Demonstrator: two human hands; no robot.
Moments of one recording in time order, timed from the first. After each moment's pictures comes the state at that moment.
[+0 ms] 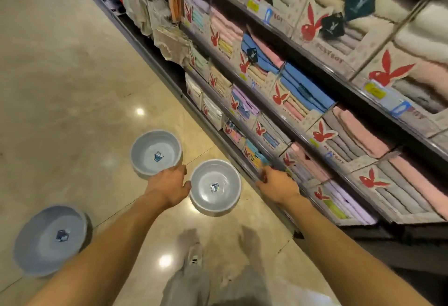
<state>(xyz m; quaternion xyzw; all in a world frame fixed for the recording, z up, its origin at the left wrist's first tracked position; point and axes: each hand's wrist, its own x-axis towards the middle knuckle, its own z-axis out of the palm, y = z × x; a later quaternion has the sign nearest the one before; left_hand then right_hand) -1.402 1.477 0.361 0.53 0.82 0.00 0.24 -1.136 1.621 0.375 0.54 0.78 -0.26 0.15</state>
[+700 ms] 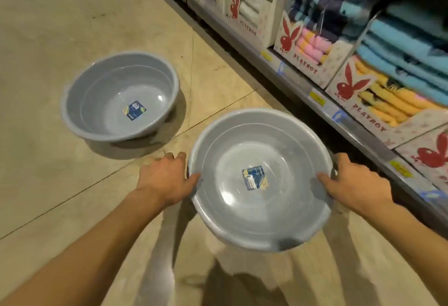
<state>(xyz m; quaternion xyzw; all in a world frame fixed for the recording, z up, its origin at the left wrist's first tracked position) -1.482 1.565 -0.277 0.49 0.86 -0.10 0.13 -1.149 1.753 -0.271 0.59 0.79 -0.10 0.14</state>
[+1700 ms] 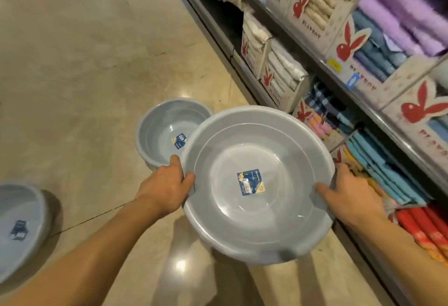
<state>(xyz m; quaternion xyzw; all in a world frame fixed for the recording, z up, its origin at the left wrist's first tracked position) -1.521 1.530 -0.043 0.35 0.90 0.12 0.23 -1.229 1.762 -0.037 0.54 0.82 -0.17 0.06</state>
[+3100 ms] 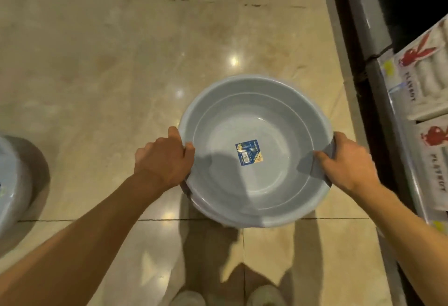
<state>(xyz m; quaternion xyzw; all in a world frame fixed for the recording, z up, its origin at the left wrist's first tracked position) -1.781 1.544 -0.238 0.15 0.98 0.05 0.14 -1.630 1.875 -0.234 0.31 0.94 -0.13 0.06</state>
